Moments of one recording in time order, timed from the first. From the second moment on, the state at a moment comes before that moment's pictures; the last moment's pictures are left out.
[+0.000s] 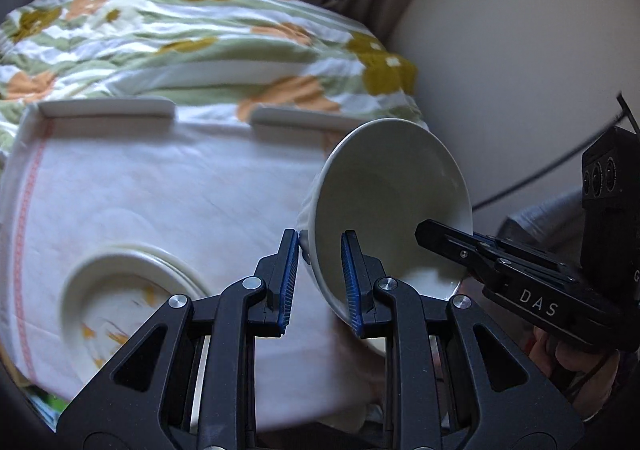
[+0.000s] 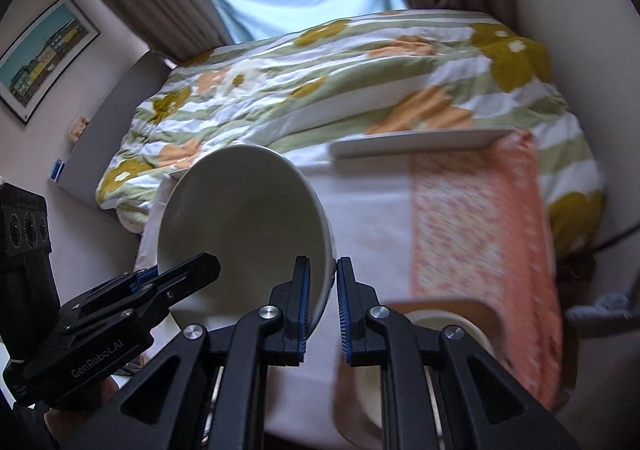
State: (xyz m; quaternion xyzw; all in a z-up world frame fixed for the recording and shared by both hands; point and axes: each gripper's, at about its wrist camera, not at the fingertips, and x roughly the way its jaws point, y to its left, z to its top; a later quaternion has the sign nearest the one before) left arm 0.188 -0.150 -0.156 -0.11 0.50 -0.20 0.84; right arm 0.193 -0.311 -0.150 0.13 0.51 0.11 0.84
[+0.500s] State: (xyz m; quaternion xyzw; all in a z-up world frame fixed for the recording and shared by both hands) left arm 0.159 -0.224 -0.219 -0.04 0.59 -0.24 0.77; right arm 0.137 -0.375 -0.201 0.17 0.56 0.03 0.81
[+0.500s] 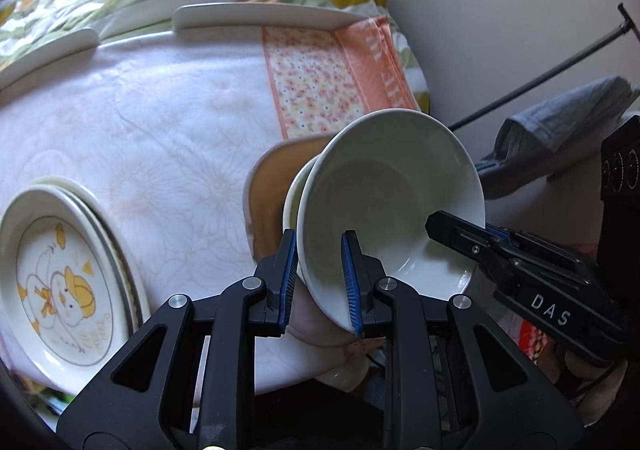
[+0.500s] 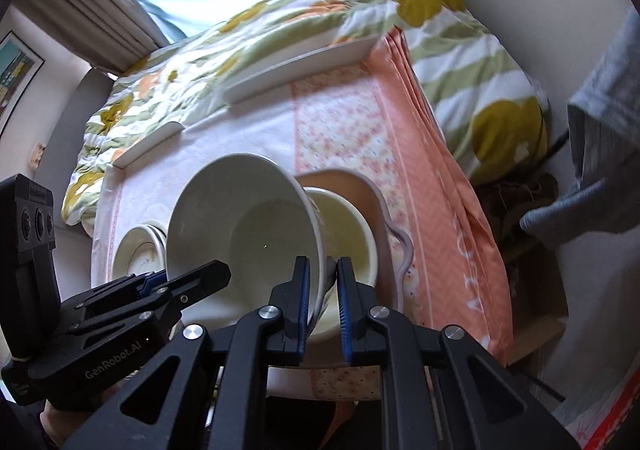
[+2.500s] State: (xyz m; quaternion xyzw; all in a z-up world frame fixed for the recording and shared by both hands) left arm 0.161 -0.263 -0.215 0.16 0.53 -0.22 0.80; right arm 0.128 -0.394 -0.212 0.20 0.56 -0.01 0.80
